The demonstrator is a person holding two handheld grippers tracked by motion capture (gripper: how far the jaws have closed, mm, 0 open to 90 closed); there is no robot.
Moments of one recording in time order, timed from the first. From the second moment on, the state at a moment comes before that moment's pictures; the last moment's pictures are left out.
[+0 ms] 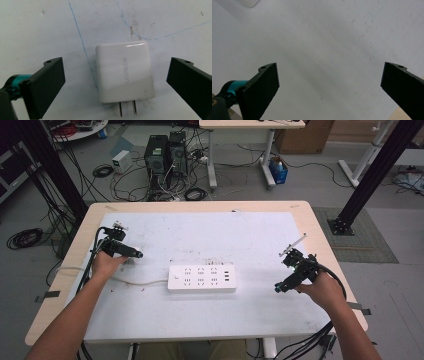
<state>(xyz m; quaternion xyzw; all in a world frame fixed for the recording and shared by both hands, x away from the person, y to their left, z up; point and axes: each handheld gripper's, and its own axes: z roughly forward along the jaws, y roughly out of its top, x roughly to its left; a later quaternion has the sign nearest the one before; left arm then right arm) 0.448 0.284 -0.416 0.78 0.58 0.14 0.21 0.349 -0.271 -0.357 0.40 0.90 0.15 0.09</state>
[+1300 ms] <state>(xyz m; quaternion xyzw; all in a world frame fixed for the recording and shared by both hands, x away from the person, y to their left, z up) 0.445 0.283 -0.424 0.79 0.54 0.16 0.22 0.350 -0.270 -0.358 0.40 0.90 0.14 0.09</state>
